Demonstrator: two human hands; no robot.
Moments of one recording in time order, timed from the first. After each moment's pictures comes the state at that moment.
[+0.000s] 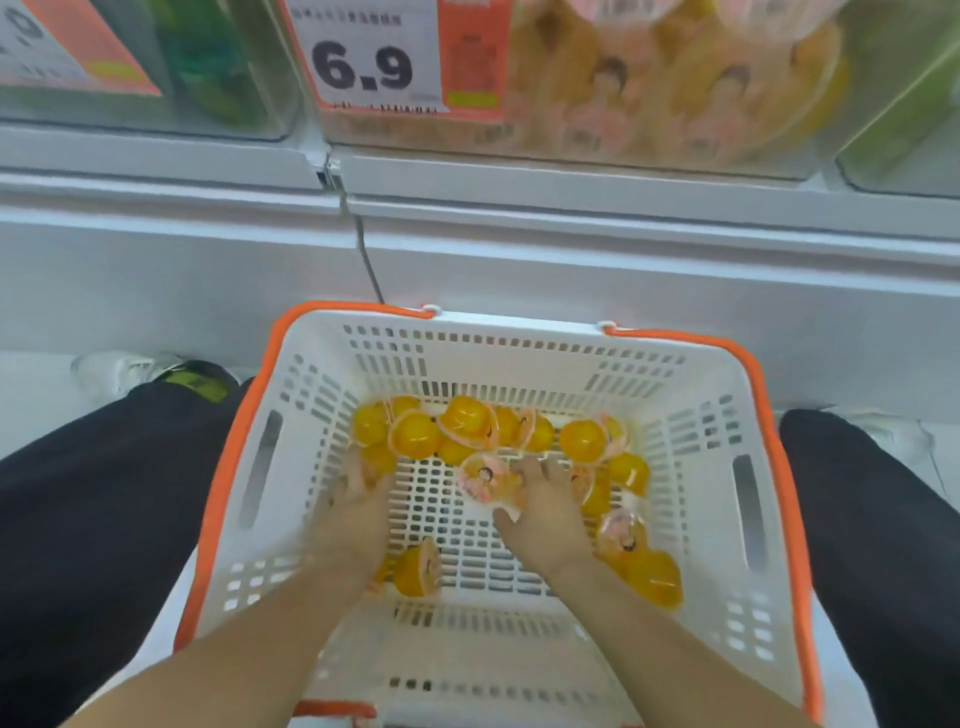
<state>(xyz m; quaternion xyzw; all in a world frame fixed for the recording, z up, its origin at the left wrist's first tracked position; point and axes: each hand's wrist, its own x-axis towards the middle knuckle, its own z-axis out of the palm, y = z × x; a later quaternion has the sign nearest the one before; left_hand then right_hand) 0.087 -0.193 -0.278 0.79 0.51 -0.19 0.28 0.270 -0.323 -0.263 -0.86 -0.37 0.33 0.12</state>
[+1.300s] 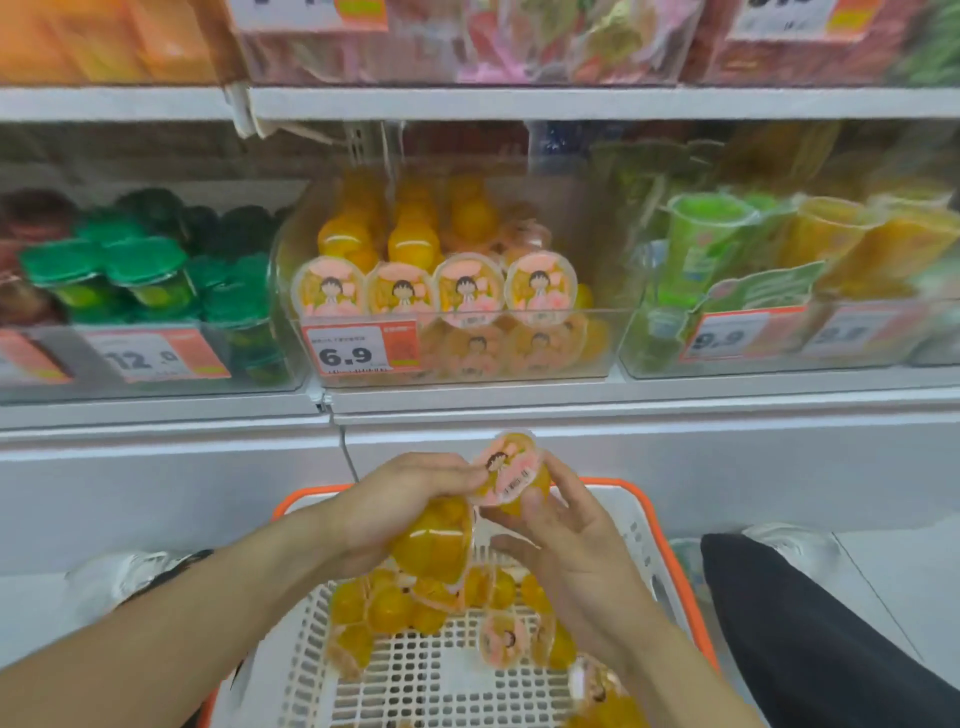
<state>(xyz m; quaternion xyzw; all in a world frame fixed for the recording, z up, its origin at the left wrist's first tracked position) 0.197 -0.187 0.011 0.61 0.31 -0.03 0.73 0.303 -0.344 -0.040 -0.50 -0.20 0.44 0.72</state>
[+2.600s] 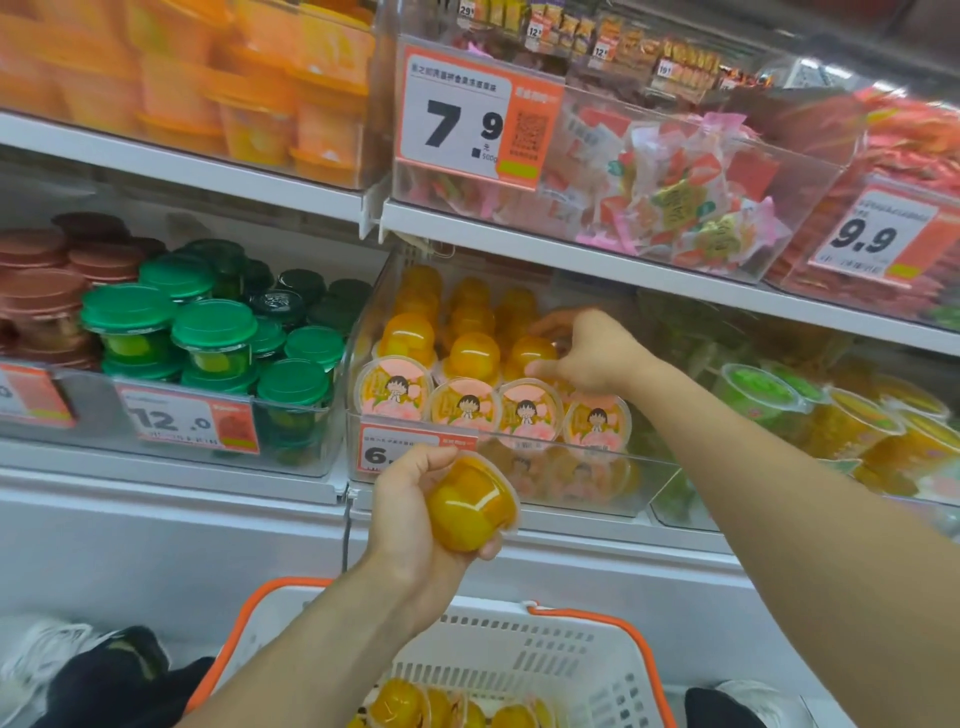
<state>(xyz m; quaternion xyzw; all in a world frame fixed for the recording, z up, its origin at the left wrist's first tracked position) 0.225 -0.149 0.057 0.30 0.28 0.27 0.87 0.453 -0.142 0.135 -0.84 -0.51 0.06 0.20</state>
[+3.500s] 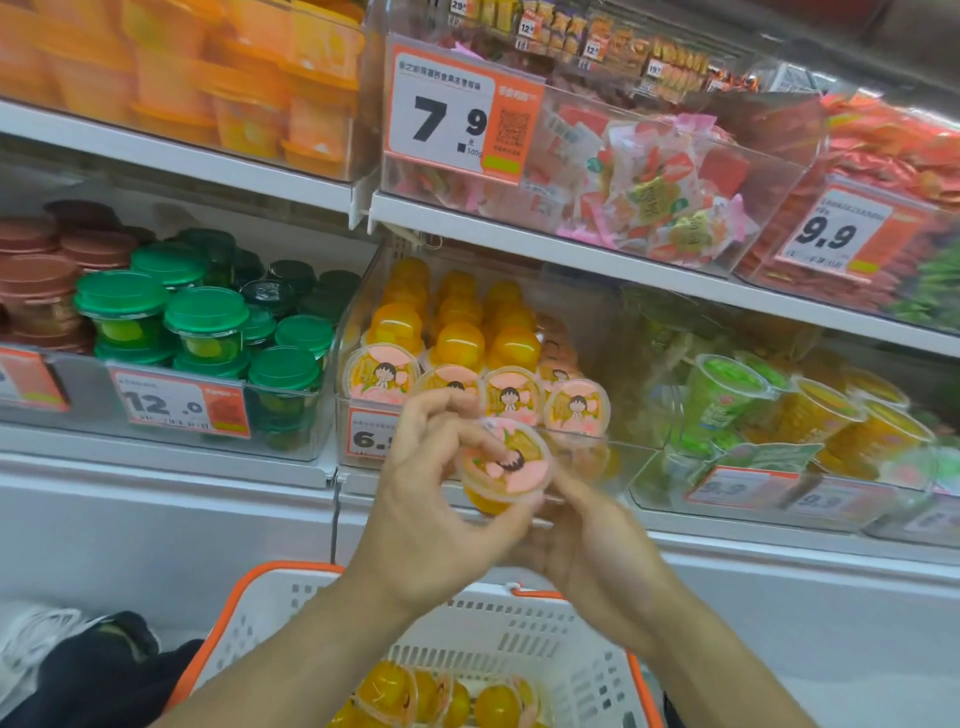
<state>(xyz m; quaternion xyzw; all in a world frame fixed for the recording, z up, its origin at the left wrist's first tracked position) 0.217 -0.161 0.045 0.73 0.11 0.52 0.43 0.328 -0.268 0.066 -0.56 -0.23 0.46 0.65</state>
